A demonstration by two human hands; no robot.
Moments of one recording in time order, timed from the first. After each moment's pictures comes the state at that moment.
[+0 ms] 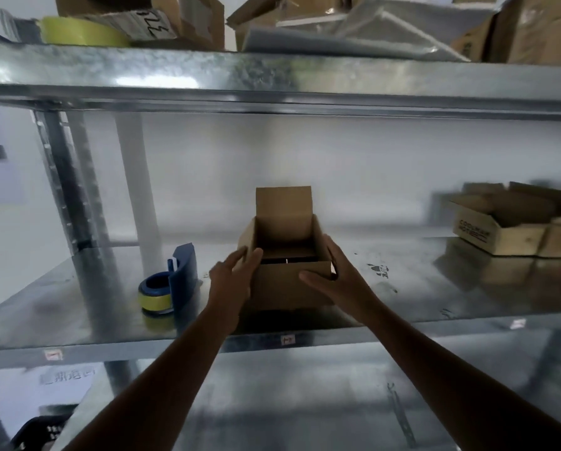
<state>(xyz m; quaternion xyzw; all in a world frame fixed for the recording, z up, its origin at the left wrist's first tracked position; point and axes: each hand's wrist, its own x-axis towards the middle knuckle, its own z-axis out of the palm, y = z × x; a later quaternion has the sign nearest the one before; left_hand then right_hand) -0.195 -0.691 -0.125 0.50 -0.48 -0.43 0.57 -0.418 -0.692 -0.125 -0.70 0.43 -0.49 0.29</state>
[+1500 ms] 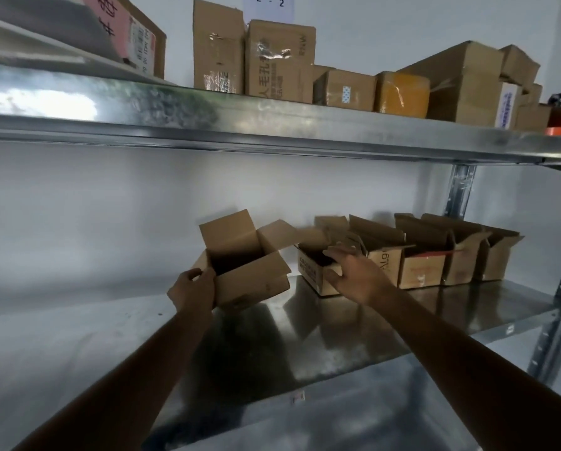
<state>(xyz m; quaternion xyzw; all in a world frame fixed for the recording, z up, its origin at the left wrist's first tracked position) -0.597 -0.817 -0.087 0.56 -0.42 -0.35 0.62 -0.883 -0.738 -0.044 -0.70 0.66 -0.26 -0.09</state>
